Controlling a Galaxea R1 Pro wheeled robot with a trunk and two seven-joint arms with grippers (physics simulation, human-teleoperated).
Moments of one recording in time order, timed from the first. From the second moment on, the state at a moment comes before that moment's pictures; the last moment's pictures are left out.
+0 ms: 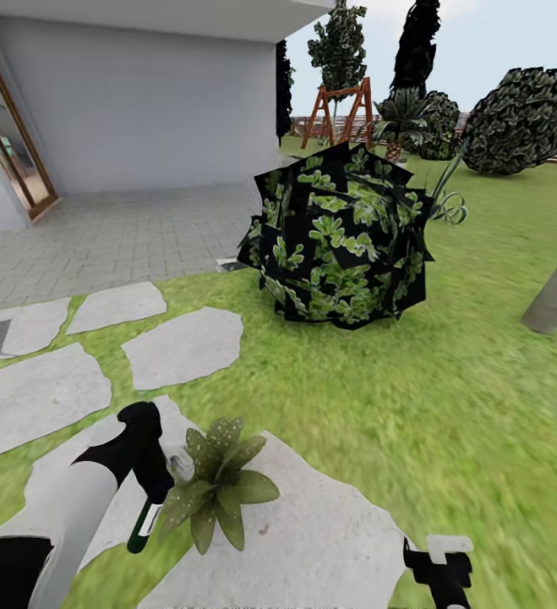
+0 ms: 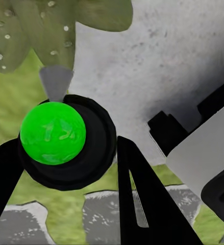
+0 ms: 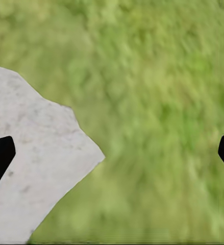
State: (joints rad) left arm -0.86 0.08 -0.05 -0.57 -1.30 0.76 -1.40; right arm -0.46 -0.10 0.09 -0.12 0.01 -0.45 -0.26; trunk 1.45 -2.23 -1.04
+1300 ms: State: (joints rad) left arm -0.84 0.10 -0.04 -0.55 -1.29 0.76 -1.34; right arm -0.46 -0.09 0.09 -0.12 0.01 -0.45 -0.26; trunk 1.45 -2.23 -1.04
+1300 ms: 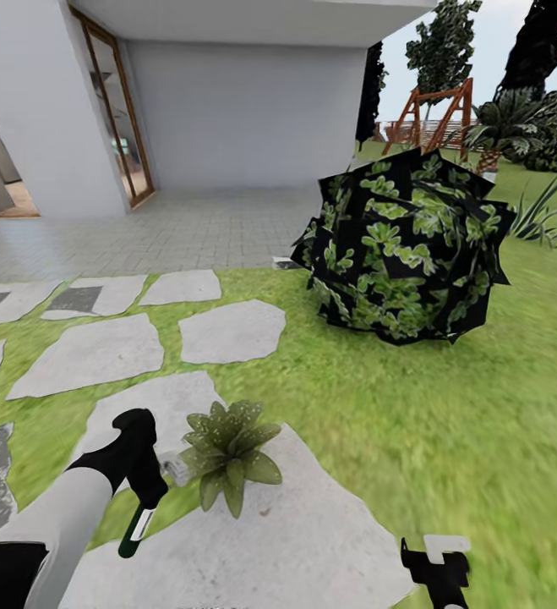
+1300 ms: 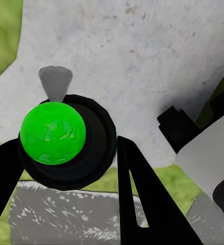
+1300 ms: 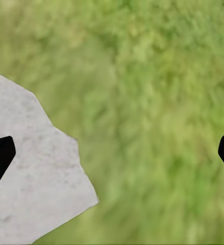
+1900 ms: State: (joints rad) left arm -0.84 0.09 -0.04 -0.56 -1.28 0.76 -1.33; right arm -0.46 -0.09 0.09 -0.12 0.01 -0.45 -0.26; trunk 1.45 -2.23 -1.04
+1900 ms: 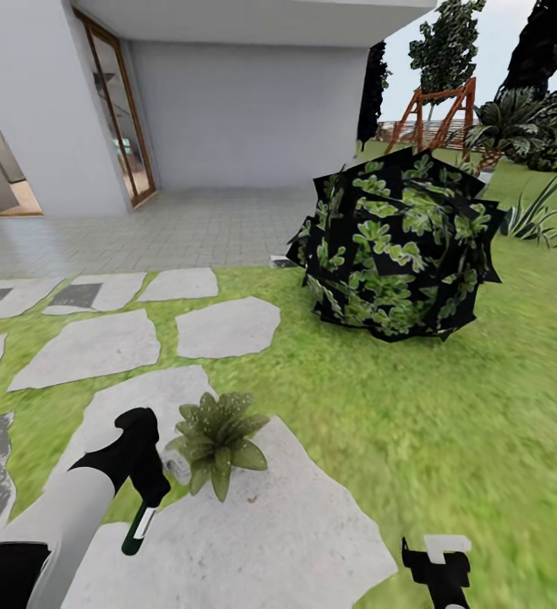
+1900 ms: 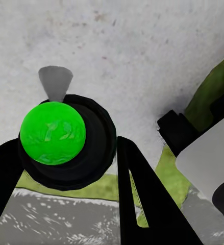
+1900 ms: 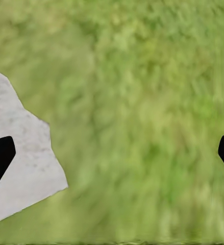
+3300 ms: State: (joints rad) left arm -0.81 0.09 -0.04 -0.45 -1.07 0.76 -1.09; right arm -0.46 -0.10 0.09 -0.12 0.01 -0.45 -0.26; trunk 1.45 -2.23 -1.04
